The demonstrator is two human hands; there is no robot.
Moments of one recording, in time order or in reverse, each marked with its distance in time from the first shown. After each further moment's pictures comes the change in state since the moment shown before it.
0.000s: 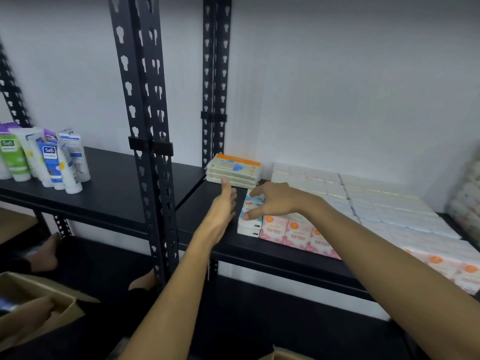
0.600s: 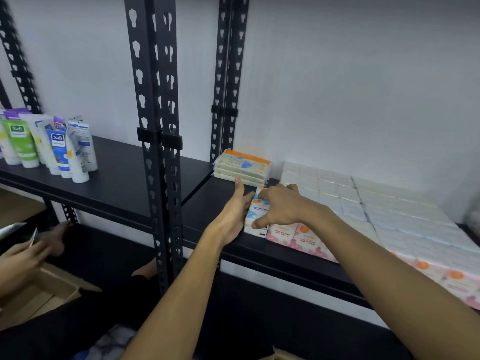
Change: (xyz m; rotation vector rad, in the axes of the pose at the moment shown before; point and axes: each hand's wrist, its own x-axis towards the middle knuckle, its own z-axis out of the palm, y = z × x) left_hand 0.025 -0.015 0.006 -0.182 -0.193 -0.094; right_hand 0.009 -0.003 0.020 -0.133 0.089 -0.022
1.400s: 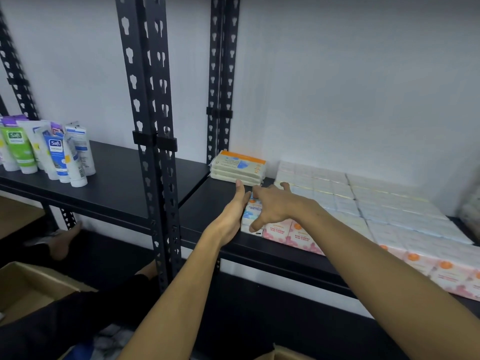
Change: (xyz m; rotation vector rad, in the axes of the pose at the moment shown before) left_hand 0.004 -0.007 0.001 0.126 0.030 0.027; right_hand 0.002 -0.003 0.001 0.013 -0.098 -0.004
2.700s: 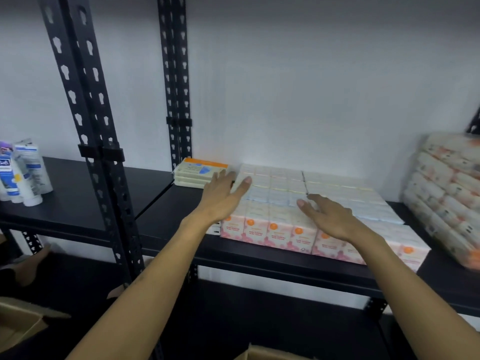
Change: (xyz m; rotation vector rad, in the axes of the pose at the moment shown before) left_hand -0.014 0.045 0.075 1.002 0.123 0.318; right_hand -0.159 0.145 0.020 0.359 0.254 0.465
